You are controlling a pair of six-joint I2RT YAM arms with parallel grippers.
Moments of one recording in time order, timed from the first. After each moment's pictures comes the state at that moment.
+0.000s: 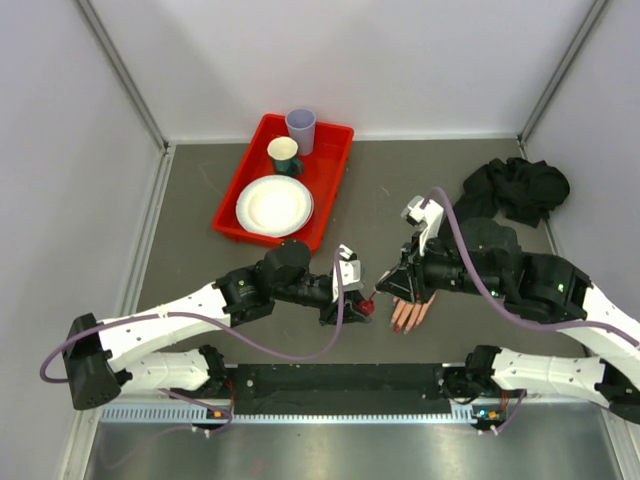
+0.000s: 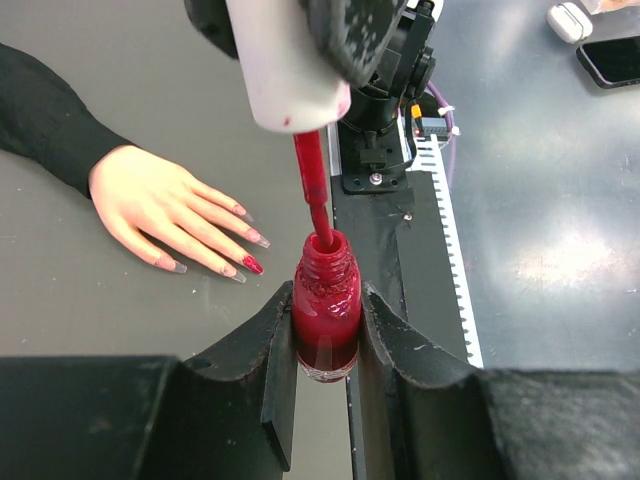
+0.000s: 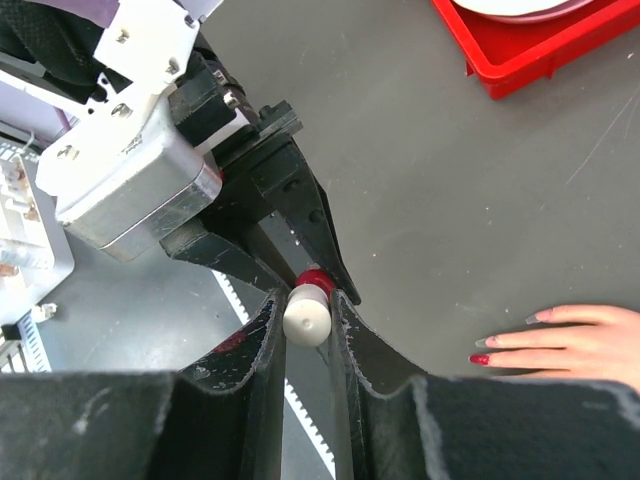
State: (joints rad) left arm -1.06 1.10 0.85 -0.09 0.59 0.06; right arm 1.08 0.88 1.30 -0.85 -0.05 0.38
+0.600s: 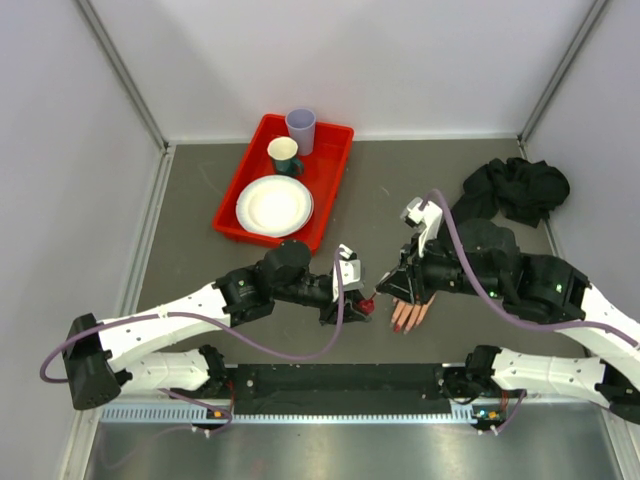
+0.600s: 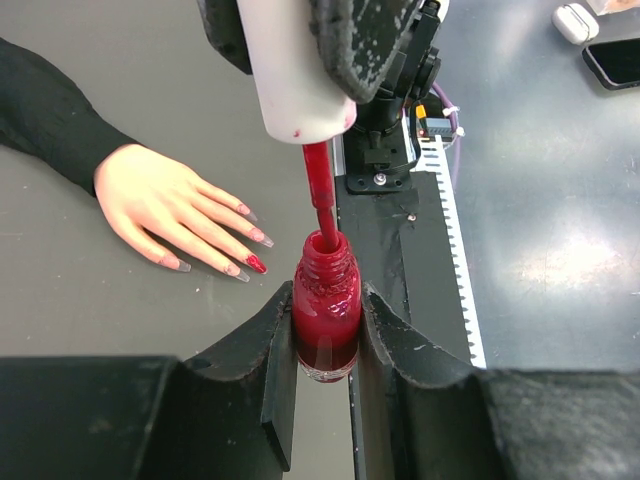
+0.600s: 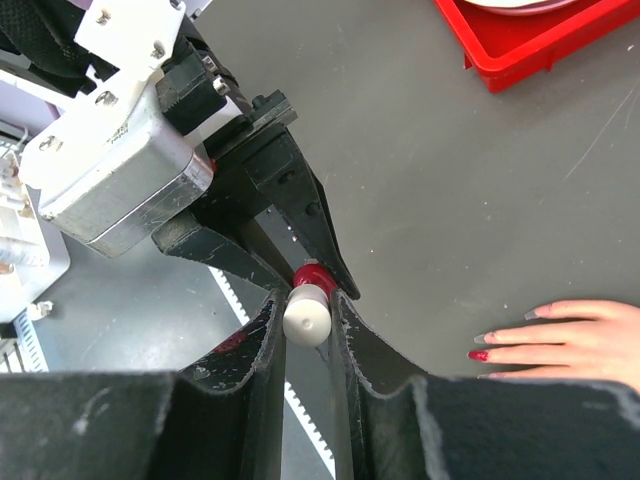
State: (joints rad) left arm -1.06 1.10 0.85 -0.09 0.58 0.06; right arm 1.08 0.88 1.28 -0.86 -0.05 0.39
